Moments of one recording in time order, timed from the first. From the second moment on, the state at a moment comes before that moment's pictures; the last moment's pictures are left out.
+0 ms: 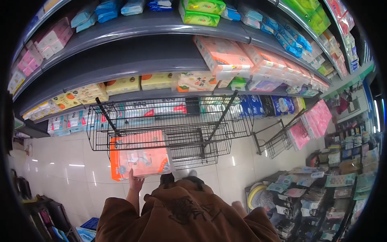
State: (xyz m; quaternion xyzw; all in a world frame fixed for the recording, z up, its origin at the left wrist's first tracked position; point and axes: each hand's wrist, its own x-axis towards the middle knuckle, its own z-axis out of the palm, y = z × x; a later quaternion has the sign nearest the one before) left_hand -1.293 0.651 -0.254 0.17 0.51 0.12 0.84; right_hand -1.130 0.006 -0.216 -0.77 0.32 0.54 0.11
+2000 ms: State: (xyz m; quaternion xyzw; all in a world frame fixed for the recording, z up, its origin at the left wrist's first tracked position) left_hand -0.826 0.449 0.032 0.61 0.06 0.08 0.79; right_hand -0.601 0.381 0.057 -0.41 0.07 -0.01 0.91
